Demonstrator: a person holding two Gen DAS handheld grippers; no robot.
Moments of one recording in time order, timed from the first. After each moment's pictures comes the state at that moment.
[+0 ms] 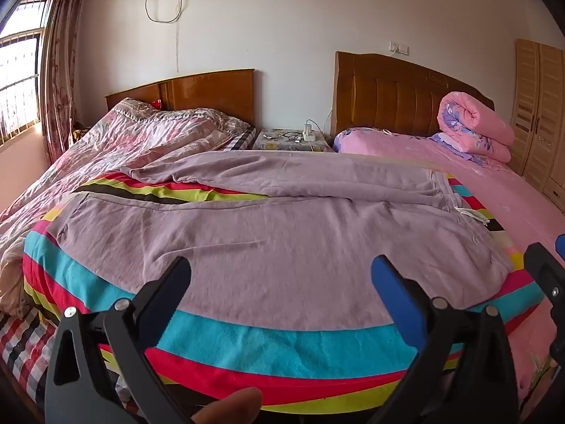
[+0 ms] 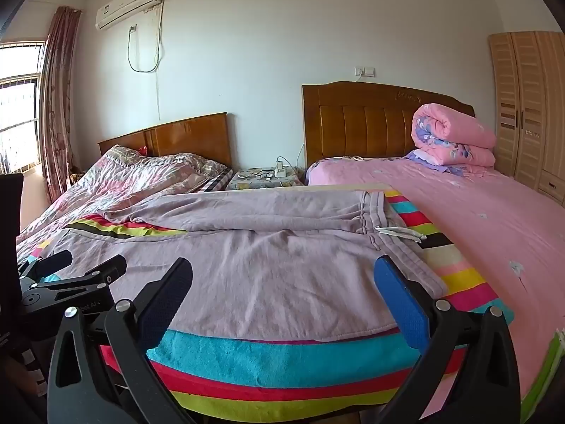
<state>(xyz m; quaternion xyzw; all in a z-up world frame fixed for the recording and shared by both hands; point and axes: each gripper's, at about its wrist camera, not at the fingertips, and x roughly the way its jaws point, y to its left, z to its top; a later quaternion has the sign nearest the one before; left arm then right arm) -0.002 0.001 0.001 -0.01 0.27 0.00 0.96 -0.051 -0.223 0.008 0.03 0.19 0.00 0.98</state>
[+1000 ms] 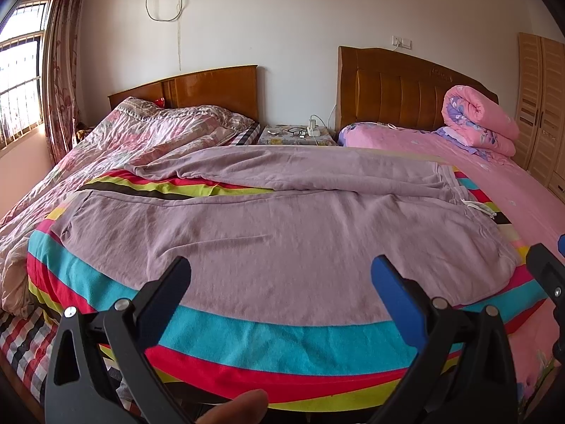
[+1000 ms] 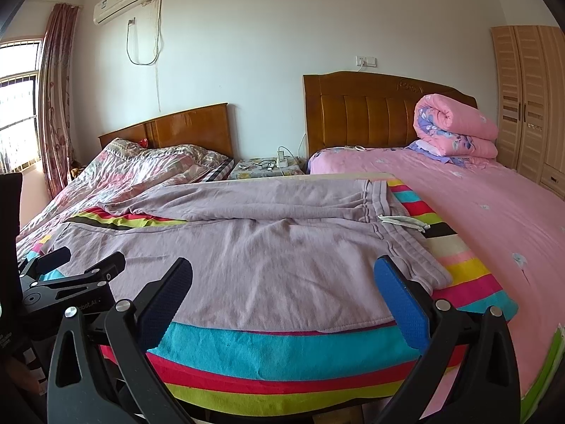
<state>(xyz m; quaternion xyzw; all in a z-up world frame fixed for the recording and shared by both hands) 0.000 0.004 -0.008 0.00 0.28 0.01 0.96 -0.045 -0.224 0.001 0.04 0.22 0.00 0.98</state>
